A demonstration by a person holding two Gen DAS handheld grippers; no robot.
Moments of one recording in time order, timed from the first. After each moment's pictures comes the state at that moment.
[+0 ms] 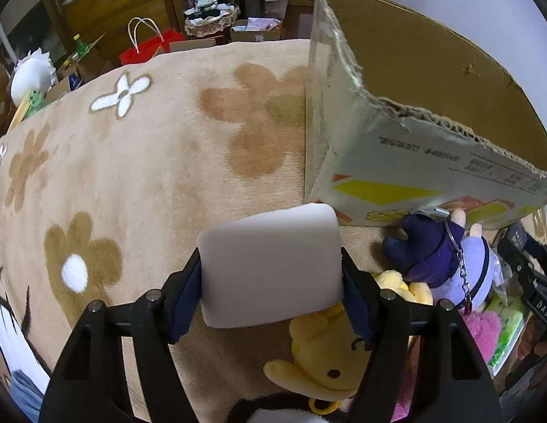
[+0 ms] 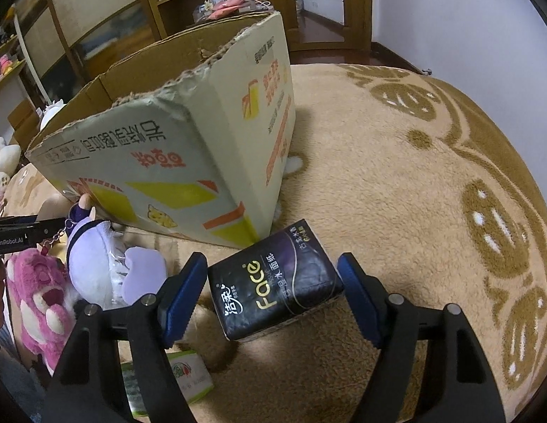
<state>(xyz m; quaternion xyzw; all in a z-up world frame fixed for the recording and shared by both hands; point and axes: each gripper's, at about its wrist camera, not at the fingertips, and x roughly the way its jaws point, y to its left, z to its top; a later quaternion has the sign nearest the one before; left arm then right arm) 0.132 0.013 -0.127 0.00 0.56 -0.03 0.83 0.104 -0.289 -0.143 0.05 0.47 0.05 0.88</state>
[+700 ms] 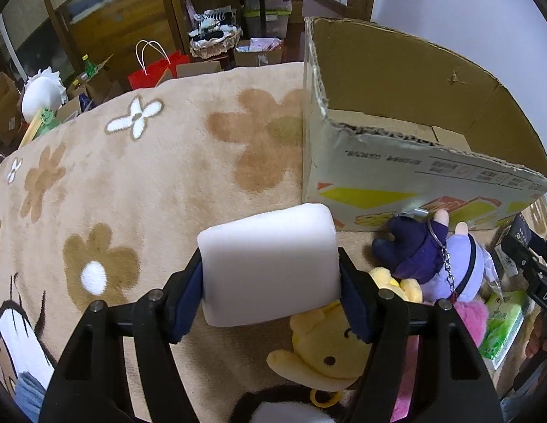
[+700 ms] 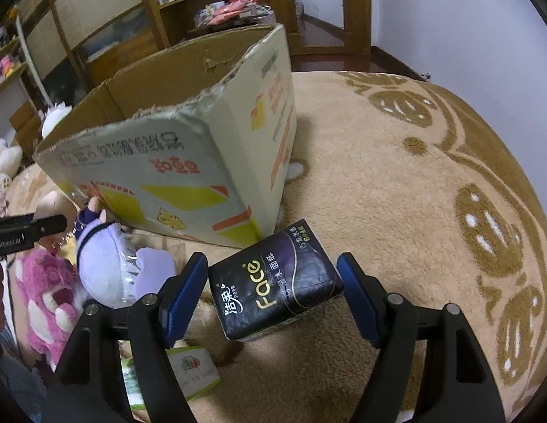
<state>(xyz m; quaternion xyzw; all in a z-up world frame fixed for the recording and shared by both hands) 0.112 0.002 -0.104 0.02 0.52 -0.02 0.85 0.094 -0.290 -0.132 0.06 0.46 0.04 0.89</state>
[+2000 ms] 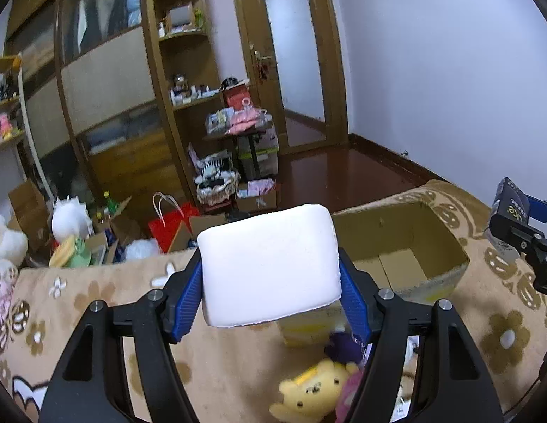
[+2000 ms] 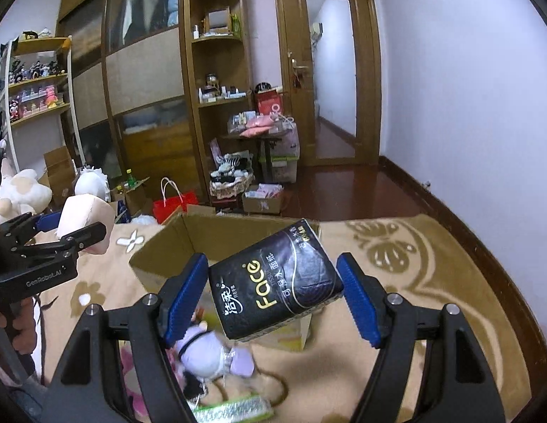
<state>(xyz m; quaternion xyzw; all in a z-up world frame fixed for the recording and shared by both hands) 0.064 -0.040 0.043 0.09 0.26 -0.04 0.96 0.045 -0.252 0.023 0.02 0.25 0.06 0.97</state>
